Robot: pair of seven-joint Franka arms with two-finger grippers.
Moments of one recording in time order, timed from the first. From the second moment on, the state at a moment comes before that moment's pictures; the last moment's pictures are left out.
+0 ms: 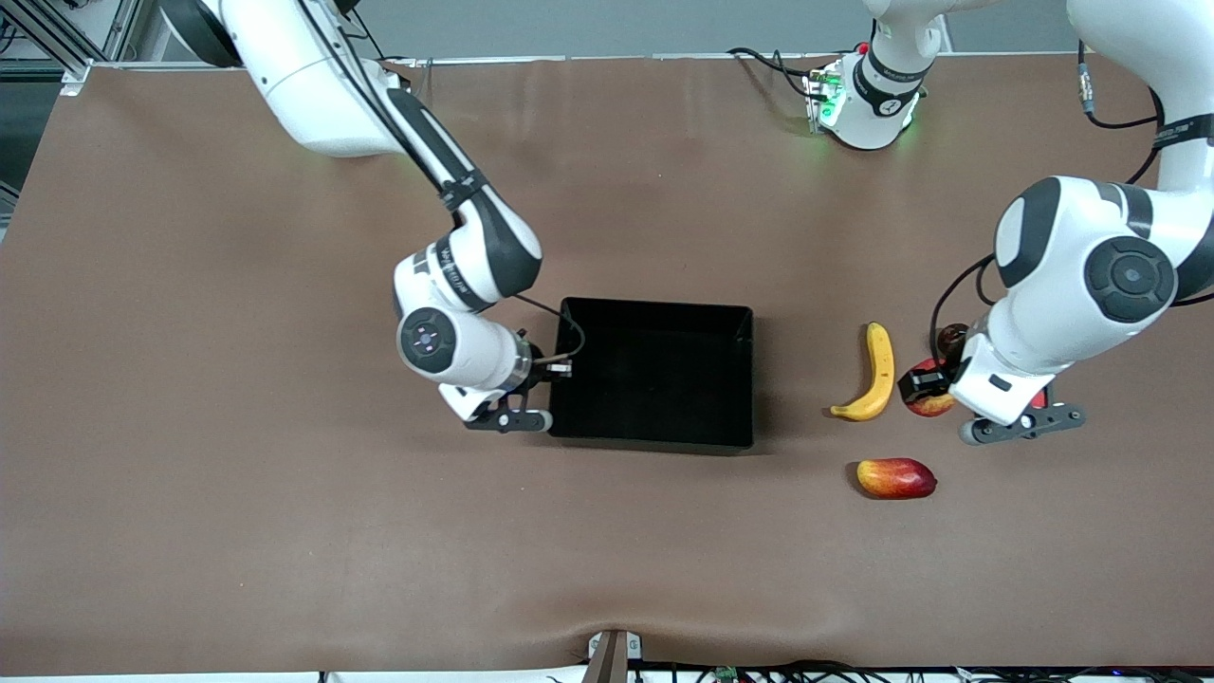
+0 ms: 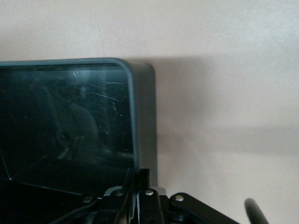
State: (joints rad) left arm 0.17 0.35 -0.40 -1.67 0.16 2.01 -0.46; right arm 0.51 0.72 0.06 -1.45 0.34 2.15 0.43
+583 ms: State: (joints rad) left arm 0.03 0.43 -0.40 -1.63 0.16 2.02 -0.60; right arm 0.38 0.64 0.01 -1.36 0.26 2.15 0.42
